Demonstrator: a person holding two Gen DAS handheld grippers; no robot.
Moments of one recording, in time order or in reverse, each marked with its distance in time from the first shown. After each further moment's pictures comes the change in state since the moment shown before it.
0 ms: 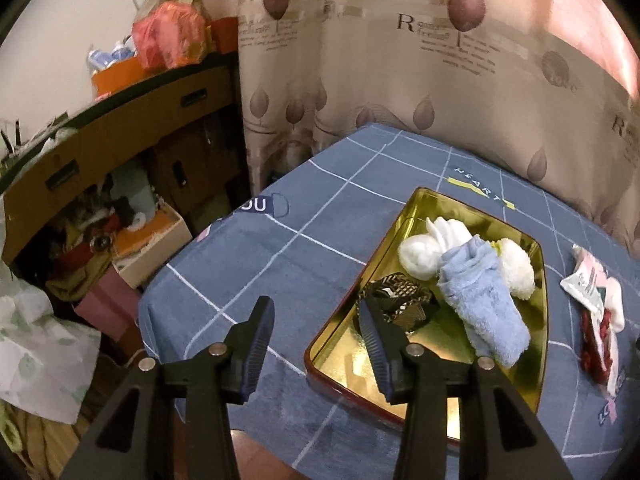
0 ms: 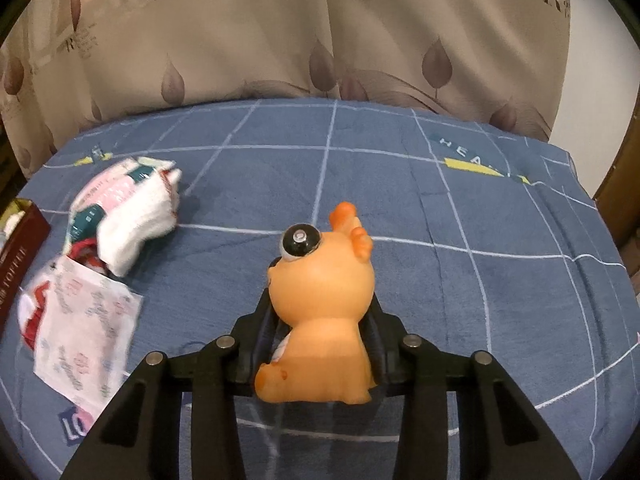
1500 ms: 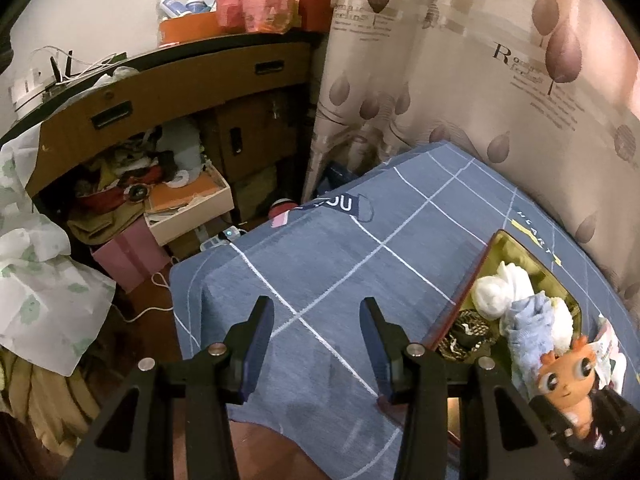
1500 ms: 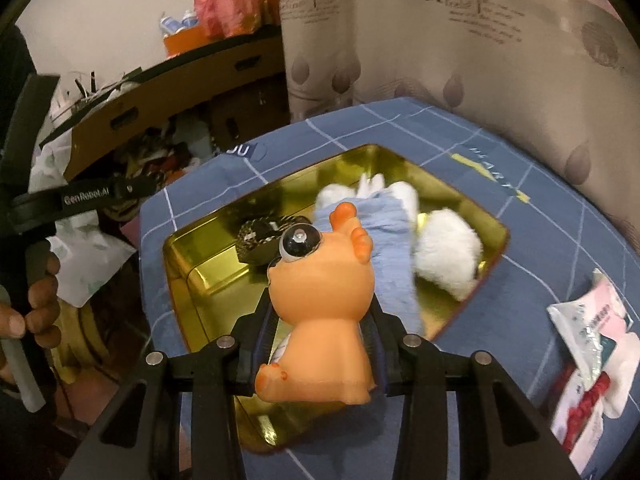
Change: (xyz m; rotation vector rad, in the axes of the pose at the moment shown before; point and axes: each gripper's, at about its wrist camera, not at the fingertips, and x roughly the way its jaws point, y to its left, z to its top) left arm 0.011 0.069 0.010 -0.229 0.040 0.094; right arm -0.082 0.374 -0.011 -0.559 -0.007 0.618
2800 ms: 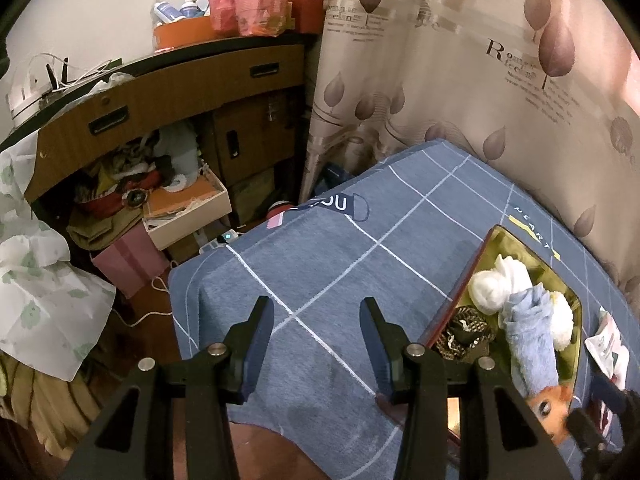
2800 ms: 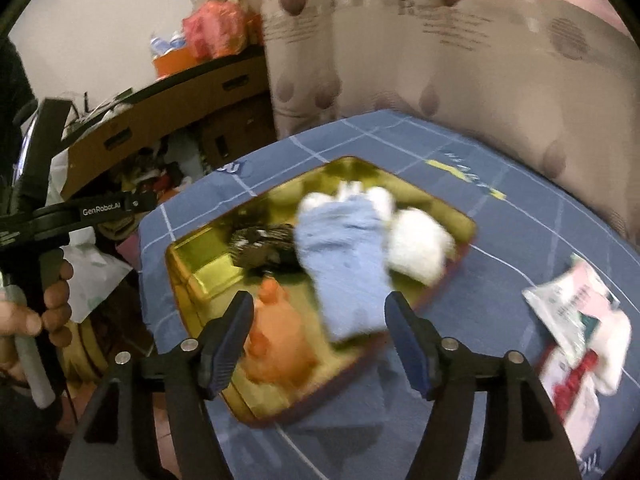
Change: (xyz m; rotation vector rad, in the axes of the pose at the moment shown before) left arm -0.002 -0.008 -0.005 0.029 -0.013 0.000; right arm -0.019 -0.004 -0.008 0.037 -0.049 -0.021
